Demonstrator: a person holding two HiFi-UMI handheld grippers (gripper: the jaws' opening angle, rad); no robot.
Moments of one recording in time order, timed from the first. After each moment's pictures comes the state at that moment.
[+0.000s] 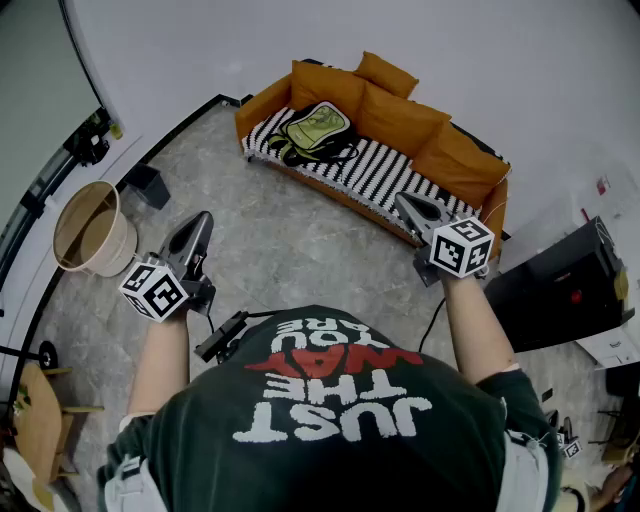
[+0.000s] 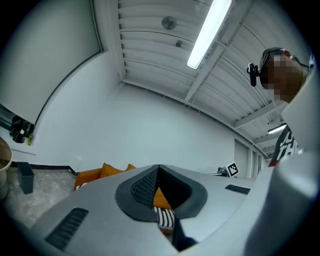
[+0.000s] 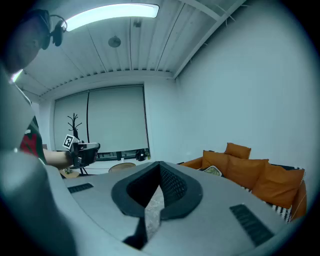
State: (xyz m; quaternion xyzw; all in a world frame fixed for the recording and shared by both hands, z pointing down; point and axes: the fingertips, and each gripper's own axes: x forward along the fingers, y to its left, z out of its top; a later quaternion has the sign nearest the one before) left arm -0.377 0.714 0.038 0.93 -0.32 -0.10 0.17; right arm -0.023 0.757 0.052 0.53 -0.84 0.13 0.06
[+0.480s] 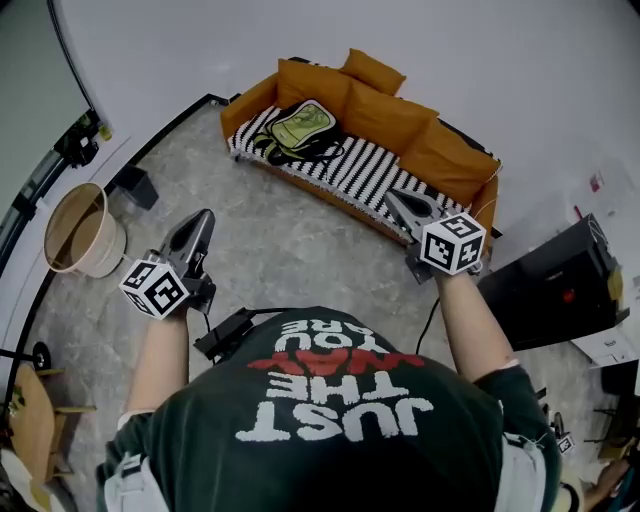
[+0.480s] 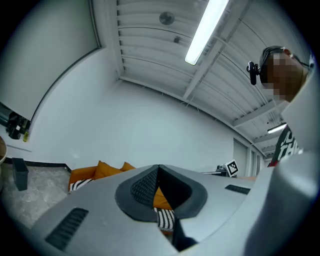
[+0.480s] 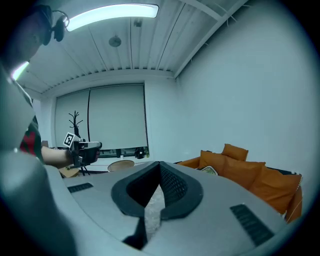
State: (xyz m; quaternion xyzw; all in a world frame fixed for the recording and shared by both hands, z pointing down) left arm -0.315 0.722 0.045 0.93 -0.31 -0.10 0.17; right arm 0.016 0.762 0.056 0.52 -0.84 0.12 0.08
